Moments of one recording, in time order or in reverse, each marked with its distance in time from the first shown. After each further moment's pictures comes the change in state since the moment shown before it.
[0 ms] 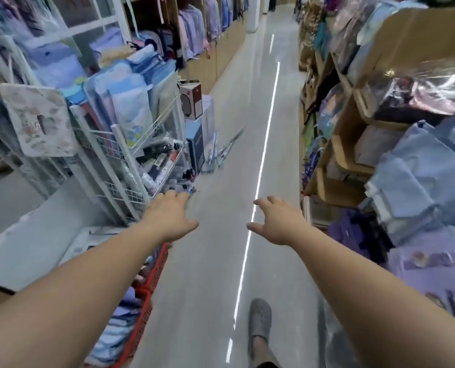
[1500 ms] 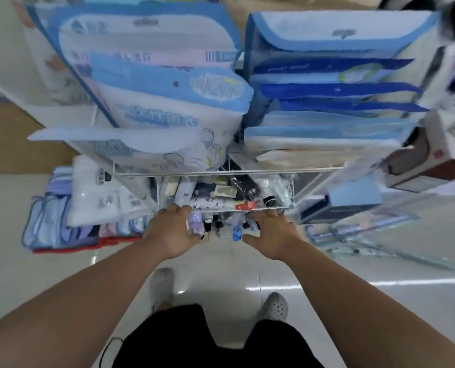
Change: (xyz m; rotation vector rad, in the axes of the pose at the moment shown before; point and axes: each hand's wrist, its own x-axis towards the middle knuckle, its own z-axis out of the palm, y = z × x) left_hand 0.542 -0.123 0.084 -0.619 -0.129 -1.235; right_hand 0.828 -0.134 -0.003 -0.475 -0.571 -1.037
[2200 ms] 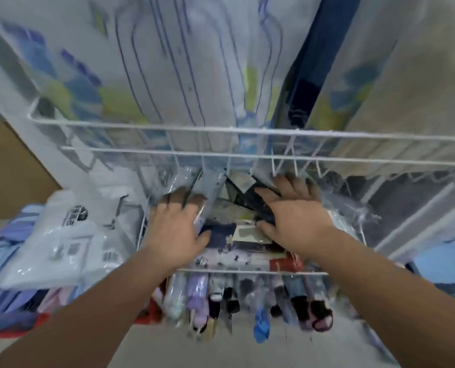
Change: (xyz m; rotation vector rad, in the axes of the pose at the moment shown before) left_hand 0.207 -0.051 0.098 0.212 0.625 0.016; right_hand 0.218 0.000 0.037 -0.393 0.595 -0.242
